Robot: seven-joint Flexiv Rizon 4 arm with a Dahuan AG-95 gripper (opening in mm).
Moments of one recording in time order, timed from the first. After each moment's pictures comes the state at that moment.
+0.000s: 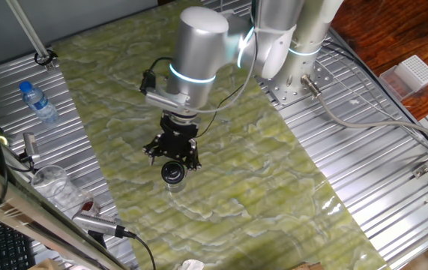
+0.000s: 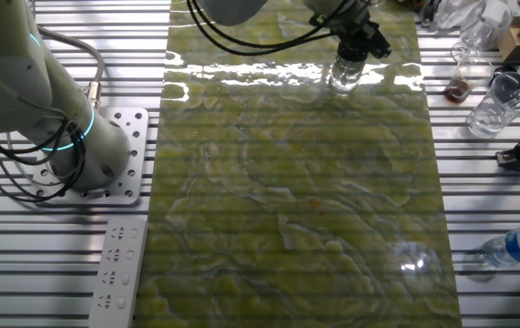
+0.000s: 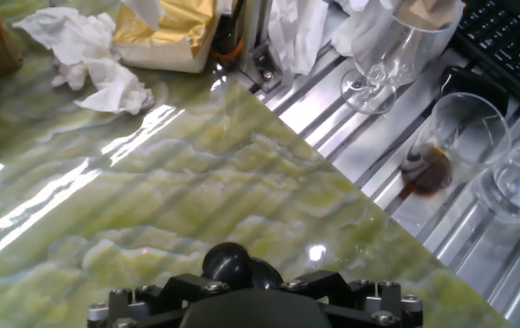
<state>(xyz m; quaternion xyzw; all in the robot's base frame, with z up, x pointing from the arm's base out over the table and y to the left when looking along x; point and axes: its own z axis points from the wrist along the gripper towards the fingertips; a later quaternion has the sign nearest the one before) 0.563 0.194 0.121 -0.38 0.90 0.04 0.22</state>
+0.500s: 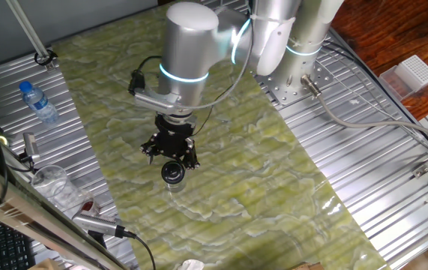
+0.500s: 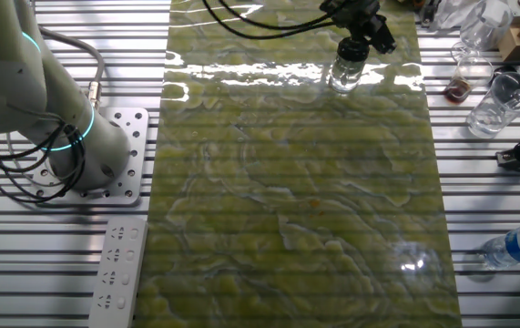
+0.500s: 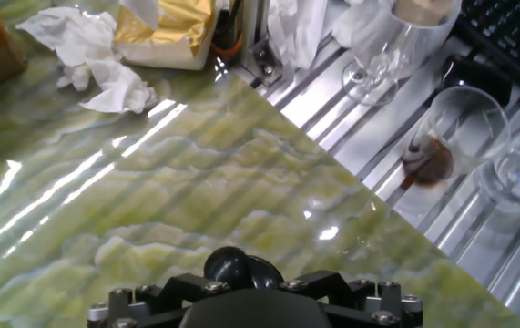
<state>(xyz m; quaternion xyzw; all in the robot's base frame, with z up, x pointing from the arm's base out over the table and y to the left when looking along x) 0.568 0.198 0.135 -0.37 0.91 0.05 0.19</state>
